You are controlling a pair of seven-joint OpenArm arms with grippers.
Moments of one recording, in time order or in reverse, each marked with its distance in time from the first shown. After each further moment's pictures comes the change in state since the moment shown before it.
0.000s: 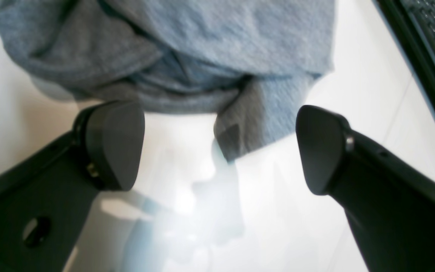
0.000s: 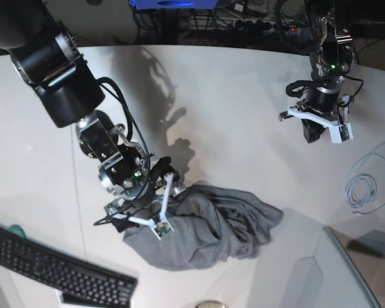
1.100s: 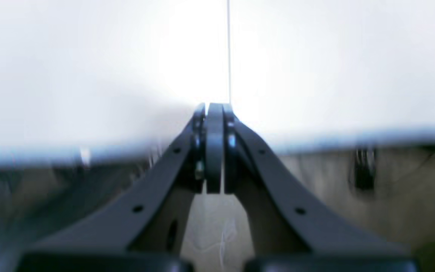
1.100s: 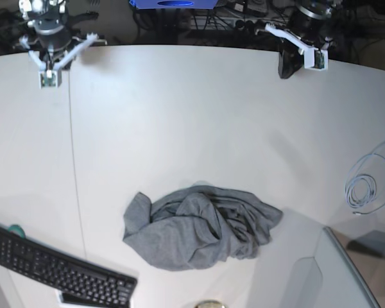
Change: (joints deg) left arm 22.2 -9.7 15.0 4.9 0.0 -0.7 -18.2; right arm -62.4 -1.3 37.3 58.2 0.1 -0.4 -13.6
